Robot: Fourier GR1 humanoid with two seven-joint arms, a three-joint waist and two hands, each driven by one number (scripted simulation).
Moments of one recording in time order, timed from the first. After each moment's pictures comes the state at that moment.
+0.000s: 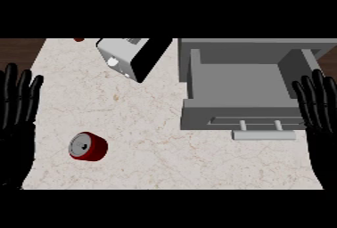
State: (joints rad) left arm -0.03 0.11 0.02 -2.10 0.02 0.04 0.01; right arm -0.01 -0.12 0.01 -2.10 0.01 0.03 0.01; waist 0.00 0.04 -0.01
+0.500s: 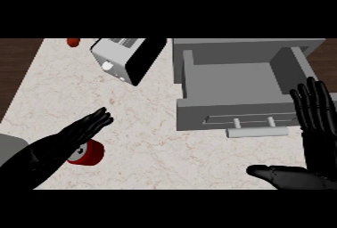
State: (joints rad) left arm -0.02 0.36 -0.14 -2.01 0.39 -0.52 0.02; right arm 0.04 -0.08 -0.02 -2.04 -0.01 -0.02 0.08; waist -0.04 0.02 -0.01
